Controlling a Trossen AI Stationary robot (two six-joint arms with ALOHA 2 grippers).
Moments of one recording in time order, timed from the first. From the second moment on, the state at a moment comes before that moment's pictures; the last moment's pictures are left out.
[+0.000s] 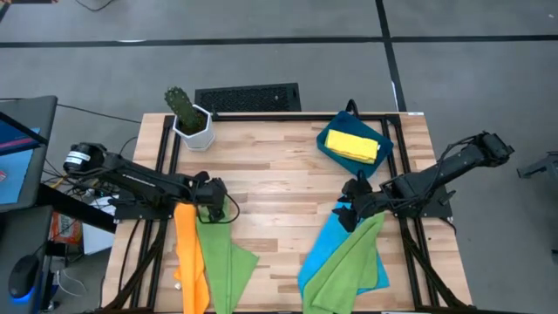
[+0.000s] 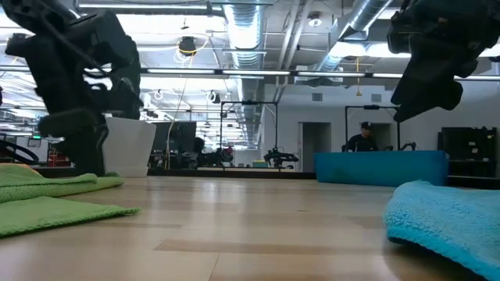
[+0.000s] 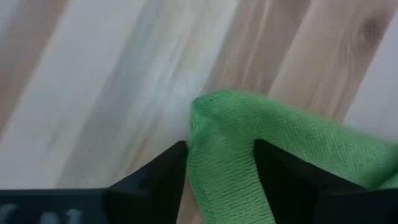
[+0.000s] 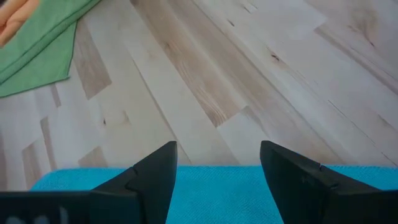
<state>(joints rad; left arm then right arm) -0.13 1.23 0.44 -0.42 -0.25 -0.54 0.40 1.07 0.61 -0.47 0.34 0.87</state>
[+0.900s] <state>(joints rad) -0.13 1.23 0.84 -0.60 -0.22 -0.39 0.34 1.07 0.61 -0.07 0.35 0.53</state>
